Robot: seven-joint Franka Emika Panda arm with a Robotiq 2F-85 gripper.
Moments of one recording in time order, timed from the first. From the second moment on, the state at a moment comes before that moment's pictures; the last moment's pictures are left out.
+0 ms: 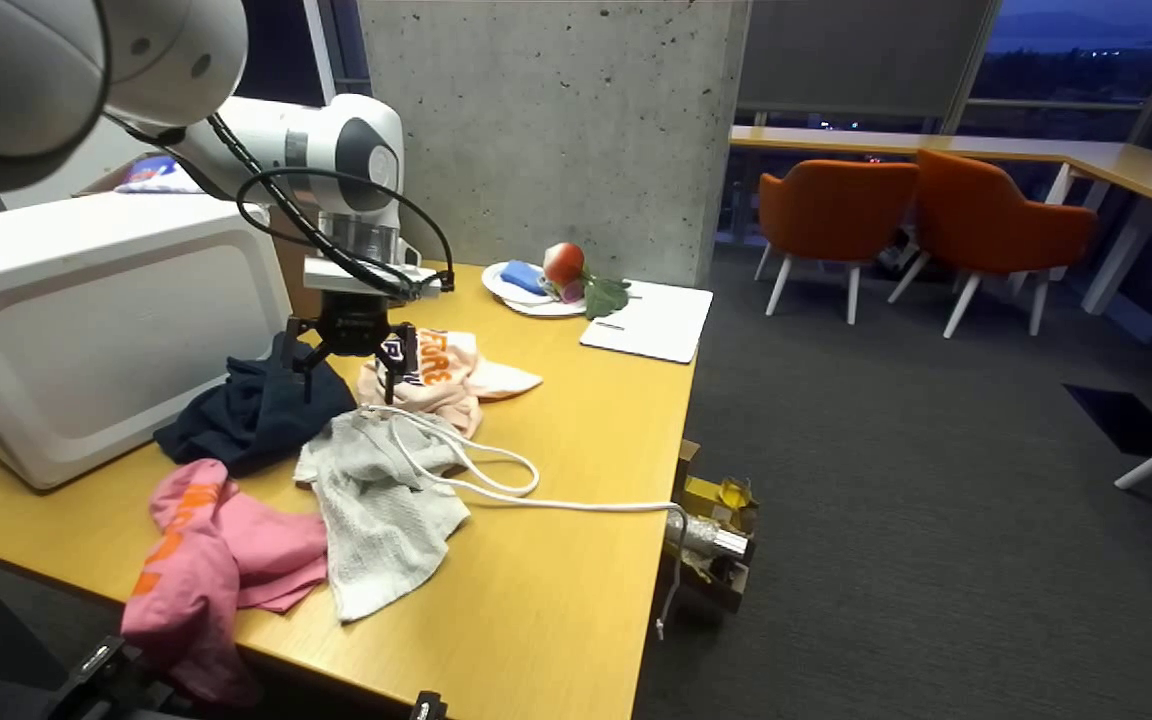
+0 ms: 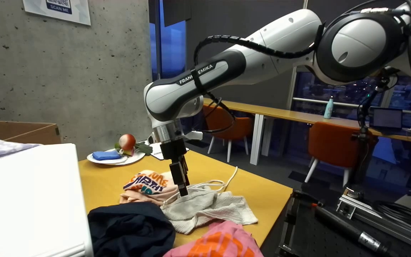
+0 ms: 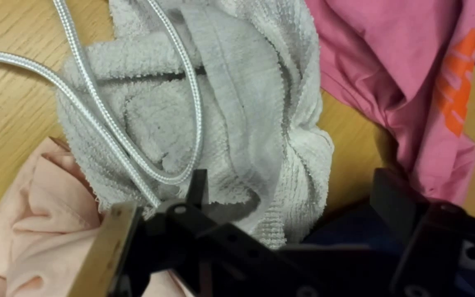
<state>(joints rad) 0.07 1.07 0.11 -1.03 -0.02 1.71 -0.50</state>
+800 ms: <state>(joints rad) 0.10 1.01 0.09 -1.10 -0.09 1.86 -0.45</state>
